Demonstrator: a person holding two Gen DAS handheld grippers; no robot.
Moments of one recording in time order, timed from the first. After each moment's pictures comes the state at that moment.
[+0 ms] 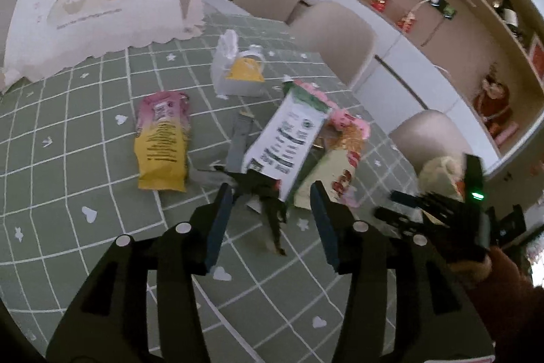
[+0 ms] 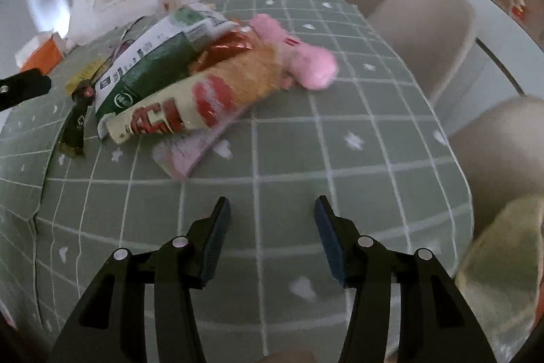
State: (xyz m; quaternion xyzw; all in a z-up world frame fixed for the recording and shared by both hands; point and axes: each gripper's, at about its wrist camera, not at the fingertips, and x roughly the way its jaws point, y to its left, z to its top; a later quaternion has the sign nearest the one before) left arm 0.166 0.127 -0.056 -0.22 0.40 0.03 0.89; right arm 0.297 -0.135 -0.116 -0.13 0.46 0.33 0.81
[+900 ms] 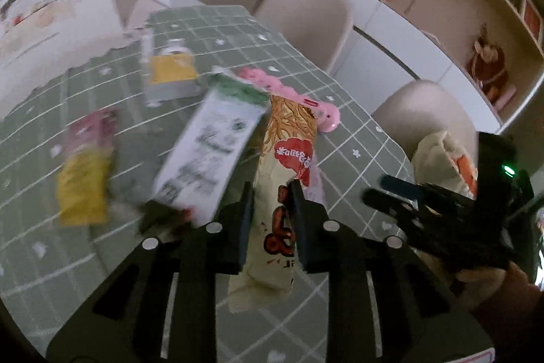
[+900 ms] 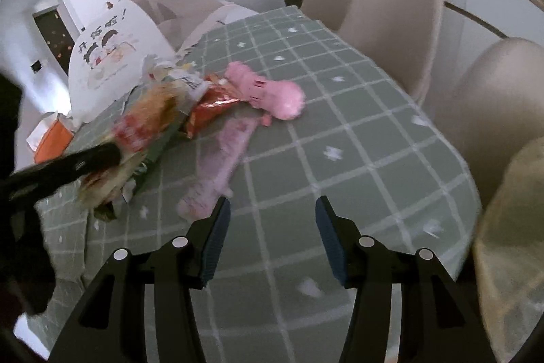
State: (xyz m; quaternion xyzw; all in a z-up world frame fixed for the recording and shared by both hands) left arm 0.209 0.071 -0.052 -0.17 0.42 -0.01 0.89; right arm 0.315 -0.131 -0.106 -0.01 0.46 0.33 0.83
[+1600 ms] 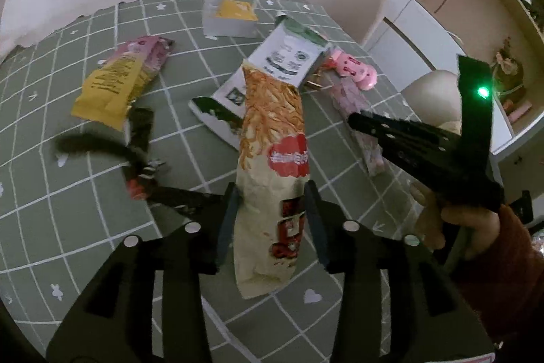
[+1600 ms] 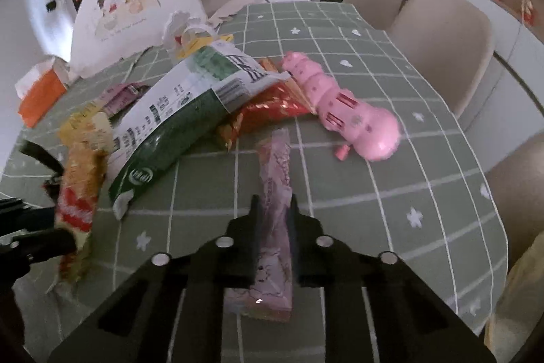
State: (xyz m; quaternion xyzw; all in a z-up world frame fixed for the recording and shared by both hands) left arm 0.164 0.089 -0.081 -0.21 0.46 0.02 0.86; right arm 0.317 -0.075 -0.111 -0.11 0.44 0.35 0.82
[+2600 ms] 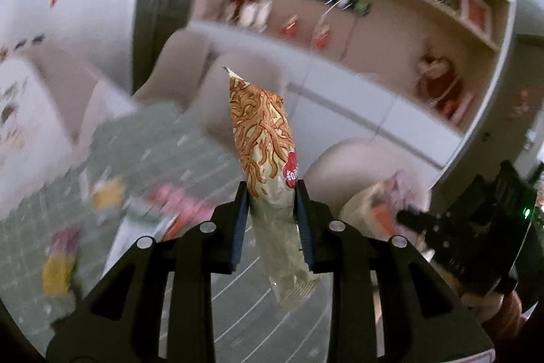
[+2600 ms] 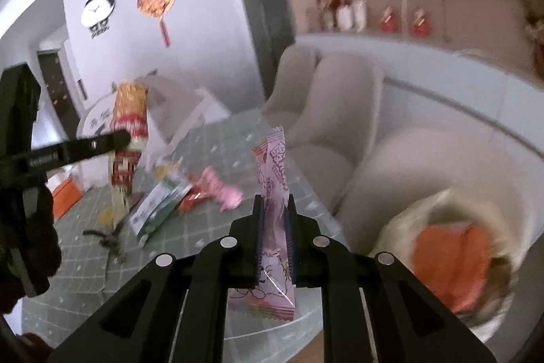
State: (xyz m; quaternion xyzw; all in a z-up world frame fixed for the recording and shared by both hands) left arm 0.242 -0.046 0.092 -0.10 0.28 -0.09 0.95; right arm 0.275 -0.309 0.040 0.02 0.29 0.25 0.92
